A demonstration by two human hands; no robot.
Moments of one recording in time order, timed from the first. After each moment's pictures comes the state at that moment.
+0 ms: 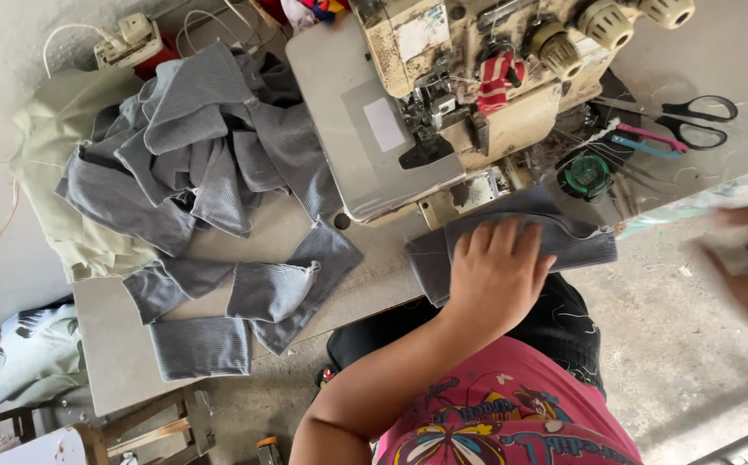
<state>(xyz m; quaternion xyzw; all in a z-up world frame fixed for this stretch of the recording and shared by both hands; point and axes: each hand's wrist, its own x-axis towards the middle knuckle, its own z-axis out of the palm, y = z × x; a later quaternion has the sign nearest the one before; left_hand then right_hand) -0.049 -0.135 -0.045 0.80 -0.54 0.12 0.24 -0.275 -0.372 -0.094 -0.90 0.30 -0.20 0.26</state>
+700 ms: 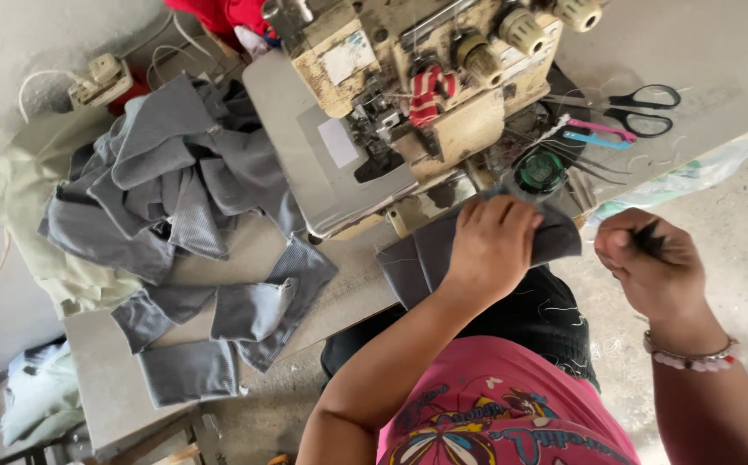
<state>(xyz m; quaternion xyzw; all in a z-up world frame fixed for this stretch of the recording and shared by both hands) -0.044 -0.191 -0.070 0.71 -0.57 0.10 0.41 -0.229 -0.319 -0.108 -0.59 0.17 -0.31 0.73</state>
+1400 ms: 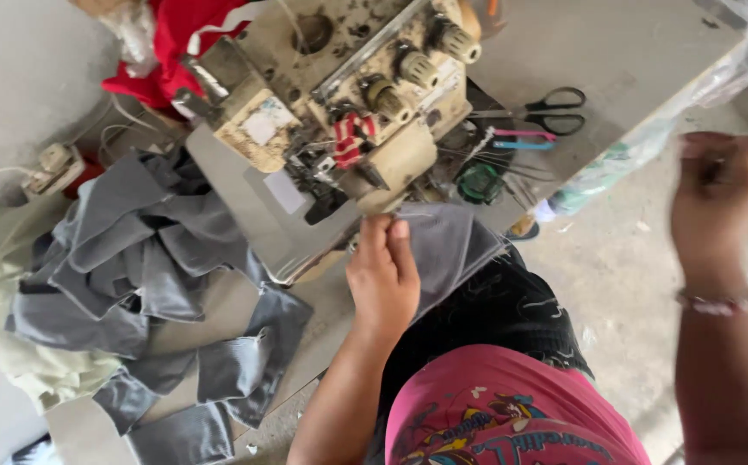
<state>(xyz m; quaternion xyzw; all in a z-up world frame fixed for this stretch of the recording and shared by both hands) 0.001 -0.140 -0.027 0.77 -0.47 0.05 0.43 -0.297 -0.408 -0.128 -0.80 0.36 -0.46 0.14</state>
